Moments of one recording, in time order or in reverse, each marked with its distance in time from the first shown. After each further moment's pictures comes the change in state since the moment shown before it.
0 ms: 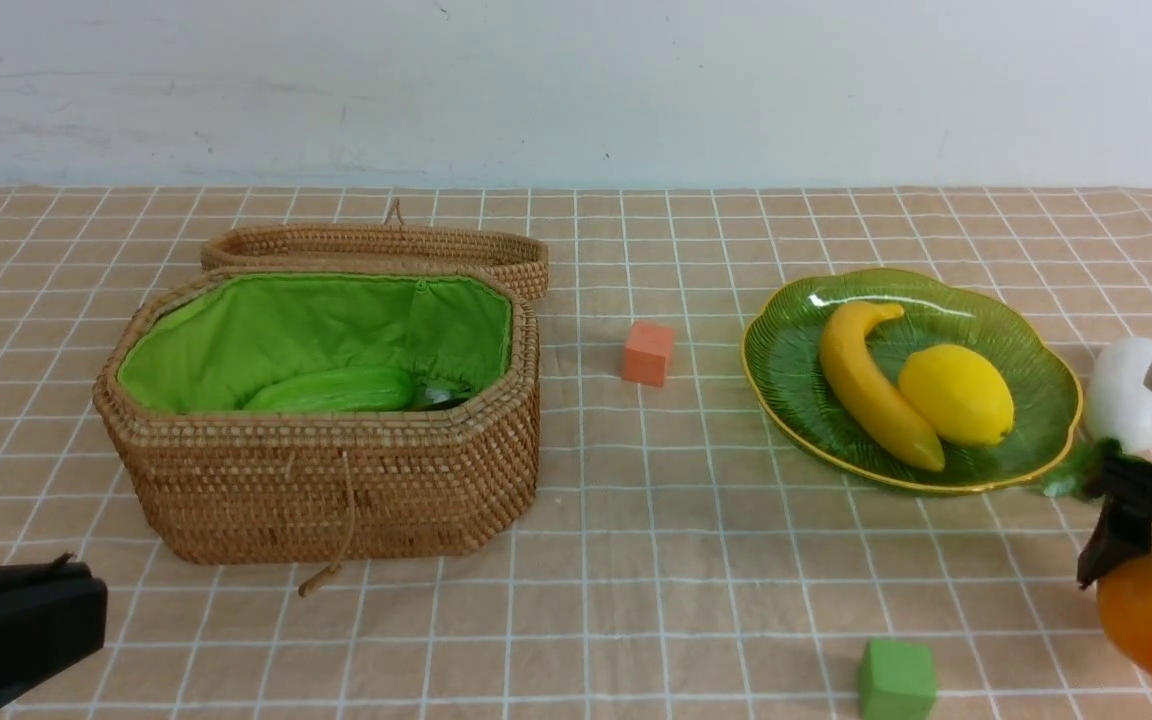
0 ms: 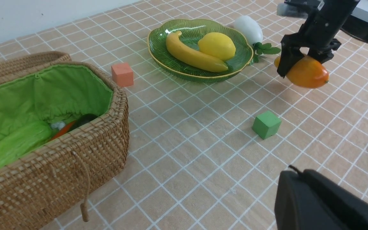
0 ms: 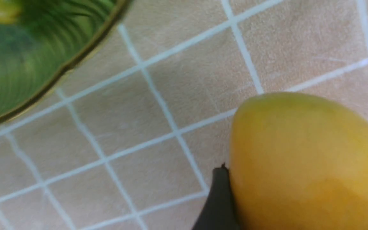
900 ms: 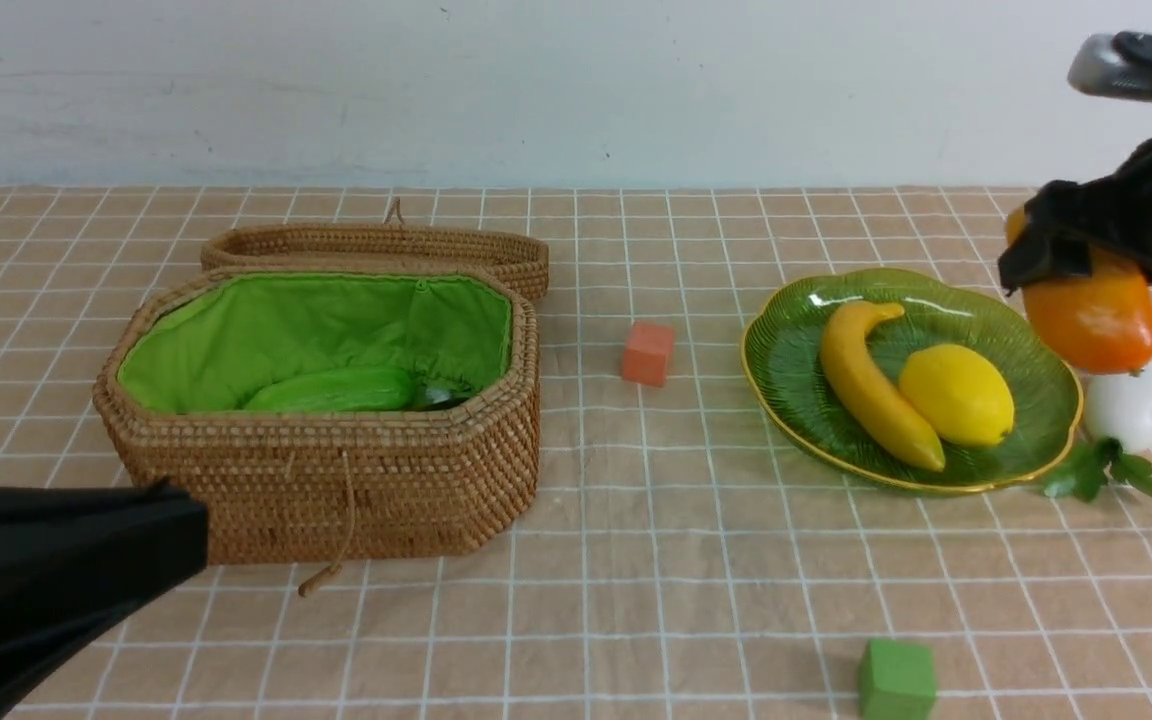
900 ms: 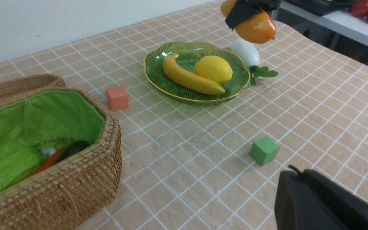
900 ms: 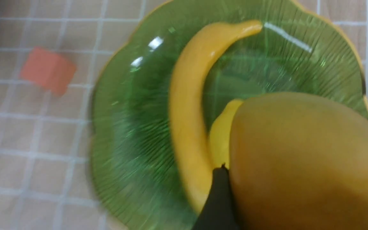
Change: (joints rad) right arm 0.098 0.174 -0.513 0.072 -0.064 -0.401; left arm 0.000 0.097 0.000 0.047 -0.136 -0.059
